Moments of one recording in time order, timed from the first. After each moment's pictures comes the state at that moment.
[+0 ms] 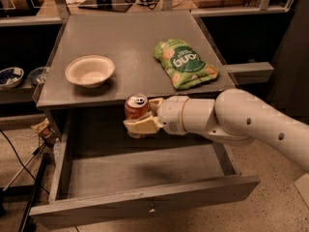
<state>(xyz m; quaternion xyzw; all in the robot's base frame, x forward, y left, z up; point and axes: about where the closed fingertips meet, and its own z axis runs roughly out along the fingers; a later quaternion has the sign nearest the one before) 0.535 0.046 0.816 -0.44 0.69 0.31 0.49</state>
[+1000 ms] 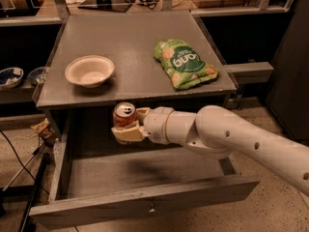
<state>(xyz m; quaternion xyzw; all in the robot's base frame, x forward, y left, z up) 0.540 0.082 0.779 -0.42 0.68 0.32 0.51</state>
